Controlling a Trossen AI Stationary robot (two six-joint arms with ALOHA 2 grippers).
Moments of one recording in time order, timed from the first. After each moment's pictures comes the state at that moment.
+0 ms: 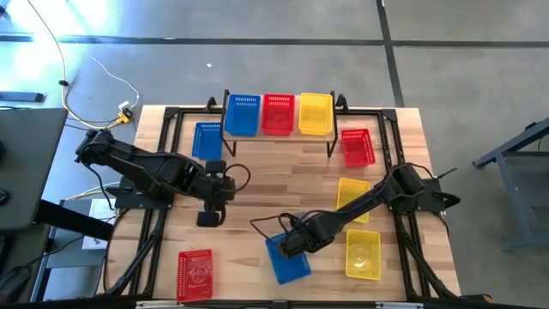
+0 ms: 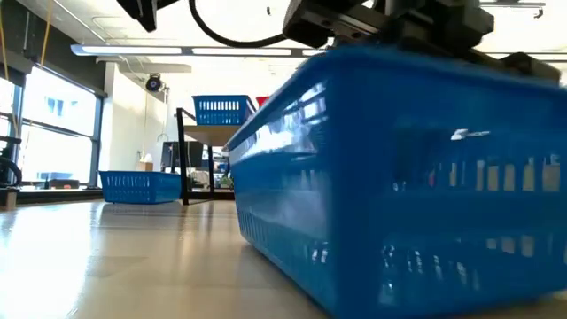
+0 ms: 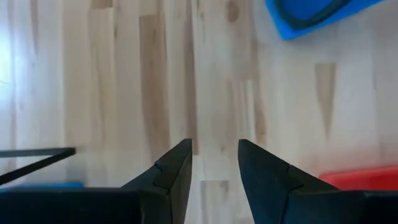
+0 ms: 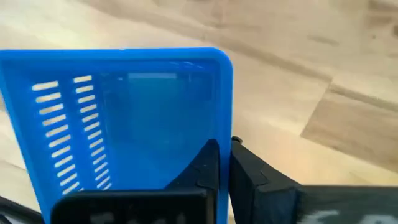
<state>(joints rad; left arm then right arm) -0.22 1.37 1.35 -1.18 -0.18 -0.24 0.46 2.05 1.56 -0.86 0.03 1.69</state>
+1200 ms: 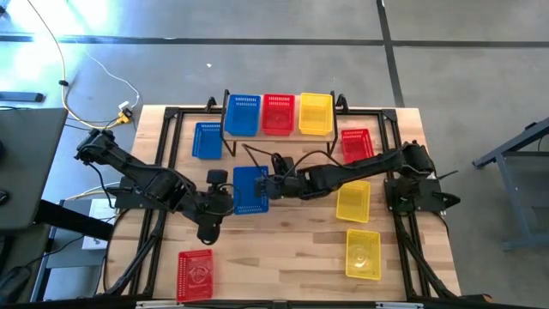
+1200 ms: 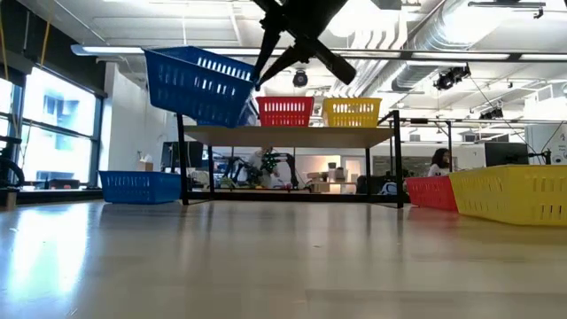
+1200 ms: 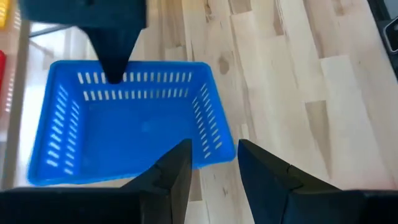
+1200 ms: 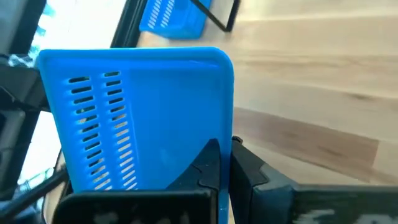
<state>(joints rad) -0.39 1.37 1.35 -1.05 -0.40 -0.23 0.18 1.88 1.56 -0.50 0.47 1.37</state>
